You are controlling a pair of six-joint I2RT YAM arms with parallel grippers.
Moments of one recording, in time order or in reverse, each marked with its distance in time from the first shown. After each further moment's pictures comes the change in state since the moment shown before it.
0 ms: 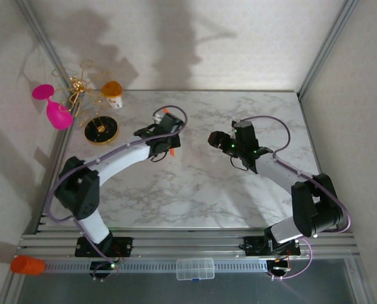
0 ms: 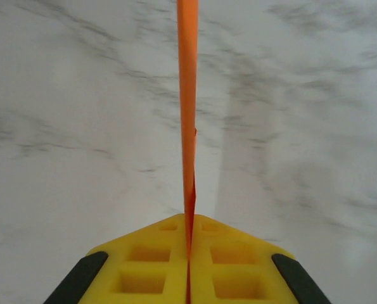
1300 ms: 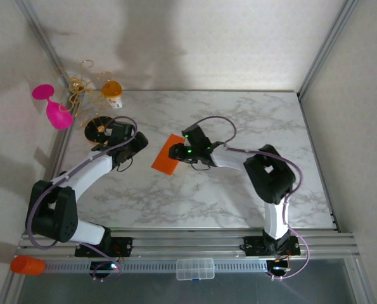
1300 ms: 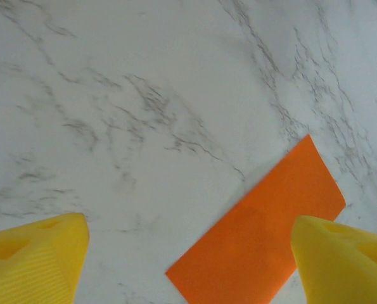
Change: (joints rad) left arm 0.415 -0.338 -0.467 0.250 0.308 -0.163; right arm 0.333 0.513 0.386 -0.014 -0.122 0.034
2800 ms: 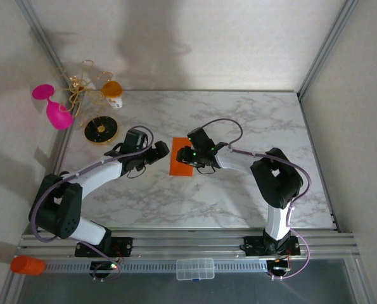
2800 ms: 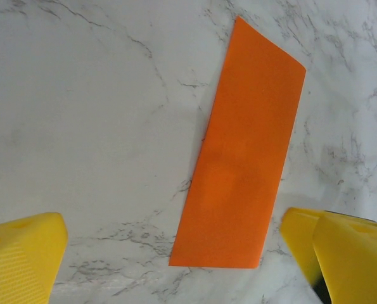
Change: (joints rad) left arm -0.133 0.068 -0.067 0.144 0.257 0.019; right arm -0.017 -0.093 -0.084 -0.139 0.117 0.084
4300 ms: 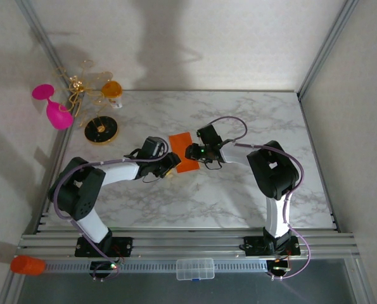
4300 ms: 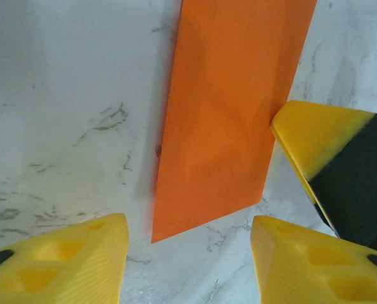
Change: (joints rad) left arm -0.137 0.204 -0.012 0.197 0.133 -0.280; right arm -0.125 0.084 0.000 0.068 -0.067 -0.178
